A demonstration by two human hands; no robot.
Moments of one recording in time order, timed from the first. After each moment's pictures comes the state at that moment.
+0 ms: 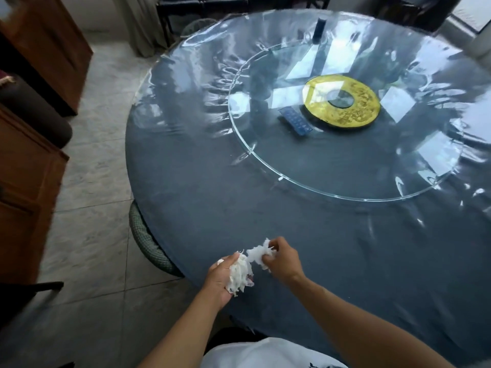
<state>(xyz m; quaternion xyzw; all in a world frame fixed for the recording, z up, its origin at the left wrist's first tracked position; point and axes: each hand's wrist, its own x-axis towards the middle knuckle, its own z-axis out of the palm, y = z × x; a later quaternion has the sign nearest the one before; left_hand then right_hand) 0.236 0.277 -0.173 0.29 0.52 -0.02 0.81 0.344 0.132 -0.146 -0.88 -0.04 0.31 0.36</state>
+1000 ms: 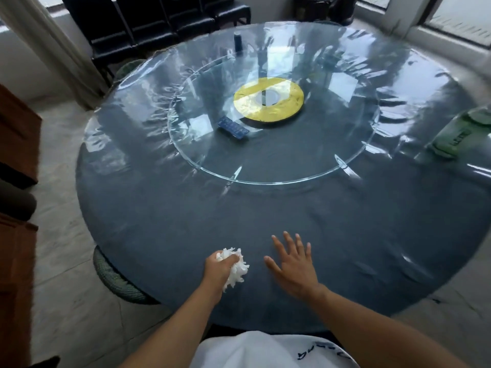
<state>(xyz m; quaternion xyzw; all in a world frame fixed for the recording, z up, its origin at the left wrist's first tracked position) 0.282 0.203 -0.129 0.61 0.44 -0.09 0.66 0.324 -0.004 -0.143 -0.95 -0.13 0.23 0.17</state>
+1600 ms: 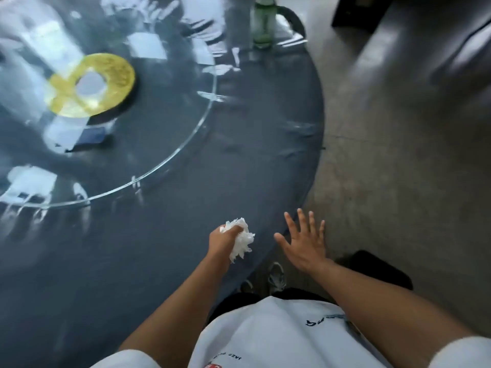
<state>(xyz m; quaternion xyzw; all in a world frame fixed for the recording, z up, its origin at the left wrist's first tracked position) 0.280 0.199 -0.158 0.67 0.19 -0.42 0.58 0.129 0.033 -0.164 -0.90 0.35 0.22 0.16</state>
